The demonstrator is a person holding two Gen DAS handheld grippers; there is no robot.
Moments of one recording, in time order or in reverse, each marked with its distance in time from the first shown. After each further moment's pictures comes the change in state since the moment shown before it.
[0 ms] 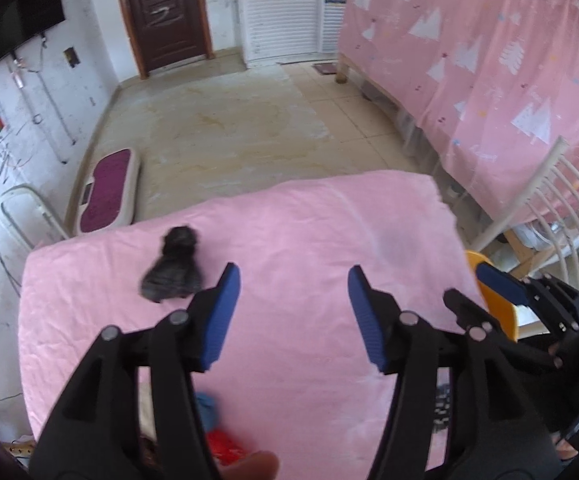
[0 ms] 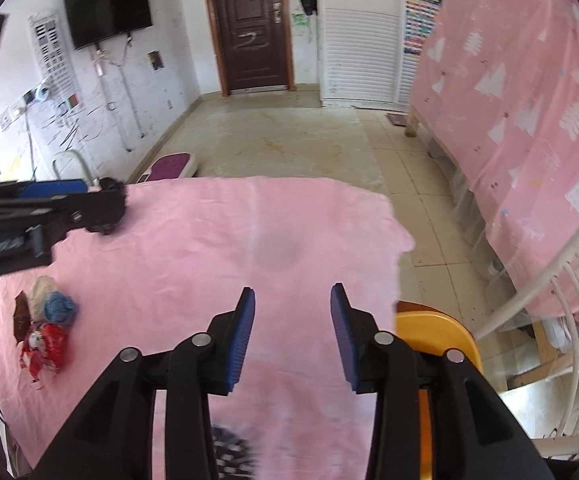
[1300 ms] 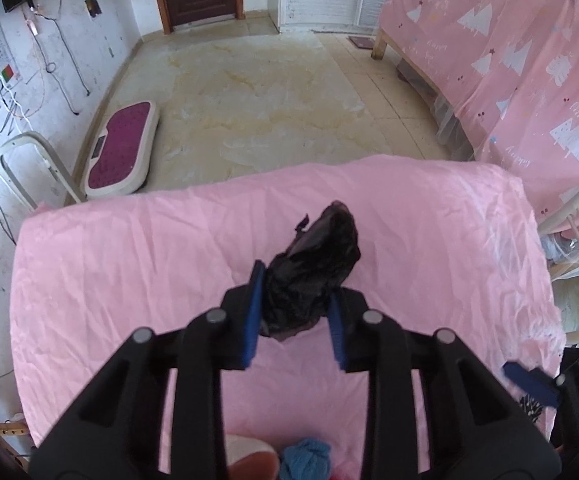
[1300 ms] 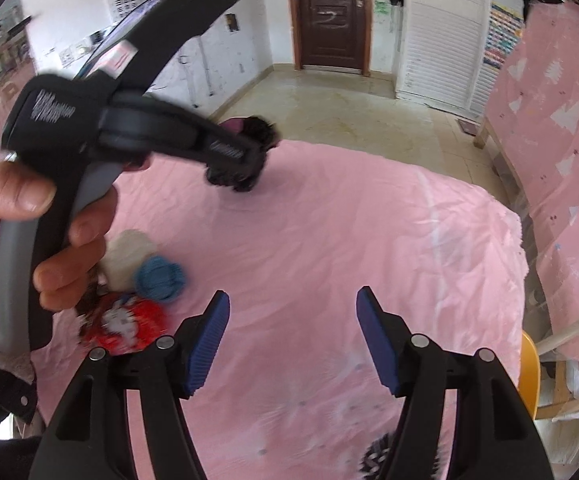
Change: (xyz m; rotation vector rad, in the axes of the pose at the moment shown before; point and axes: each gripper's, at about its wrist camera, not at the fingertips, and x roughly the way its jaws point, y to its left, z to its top) left arm 0.055 0.096 -0.005 -0.106 0.110 0.007; right arm 0.017 0.120 -0.005 -0.192 0.082 0.168
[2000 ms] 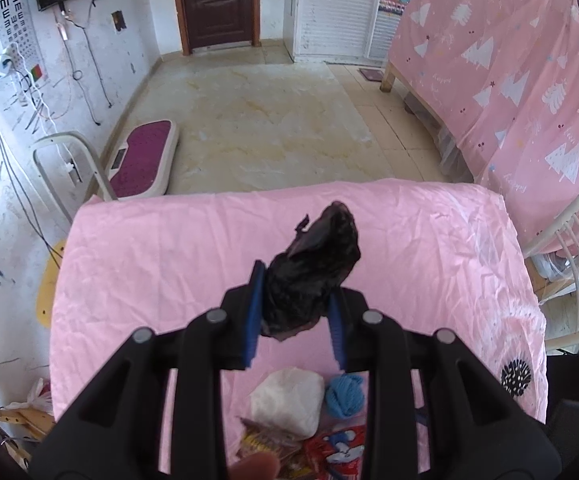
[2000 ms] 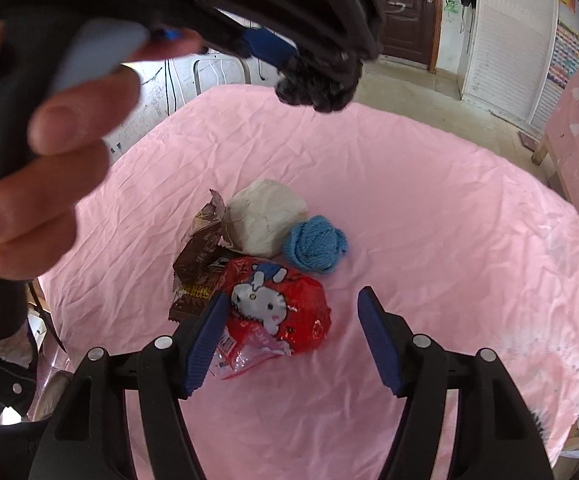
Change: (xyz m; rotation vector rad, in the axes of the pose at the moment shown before) left arm -0.071 0.028 -0.027 -0.041 -0.114 0.020; right arm 0.023 0.099 -0.020 -0.134 0.078 0.161
